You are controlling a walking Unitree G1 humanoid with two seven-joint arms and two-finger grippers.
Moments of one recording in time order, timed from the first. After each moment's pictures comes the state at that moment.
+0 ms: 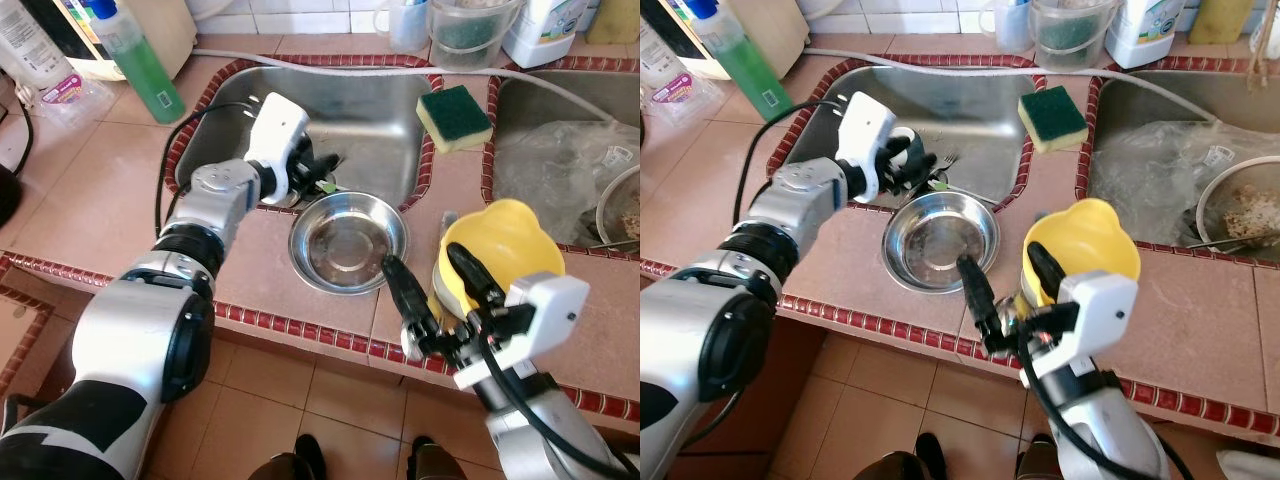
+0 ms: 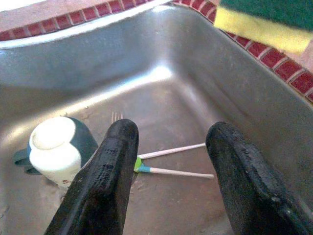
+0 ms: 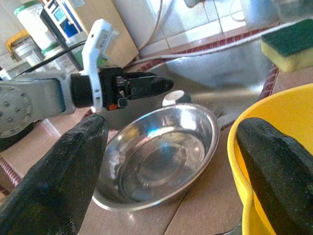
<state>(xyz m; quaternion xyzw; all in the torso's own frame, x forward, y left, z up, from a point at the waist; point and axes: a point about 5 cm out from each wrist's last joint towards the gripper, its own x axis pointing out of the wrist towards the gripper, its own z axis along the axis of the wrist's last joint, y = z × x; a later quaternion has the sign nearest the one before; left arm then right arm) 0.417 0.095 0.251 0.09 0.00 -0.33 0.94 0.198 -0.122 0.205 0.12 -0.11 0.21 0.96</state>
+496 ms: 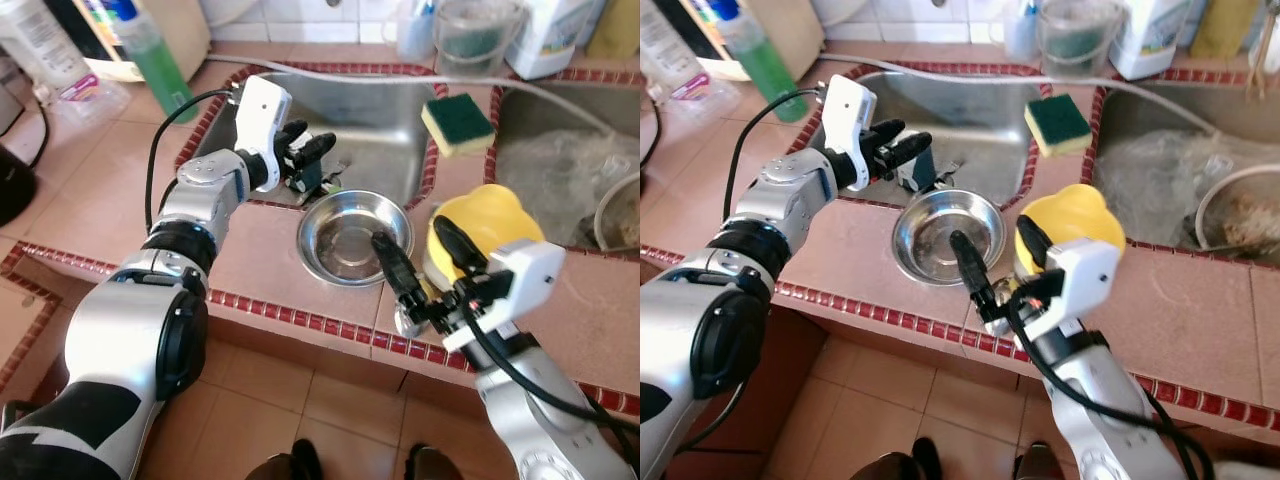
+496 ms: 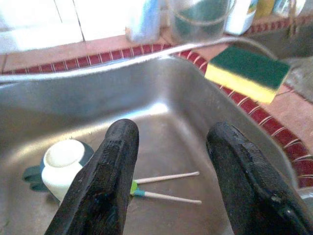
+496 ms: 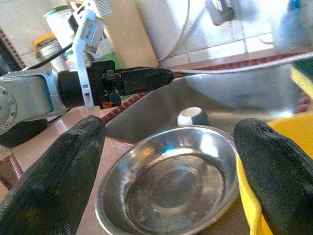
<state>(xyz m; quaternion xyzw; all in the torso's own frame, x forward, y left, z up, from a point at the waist) 0.416 0.104 0.261 0.03 -0.04 -0.35 0.93 0.231 -0.120 0.208 0.10 -0.13 0.25 0.95</state>
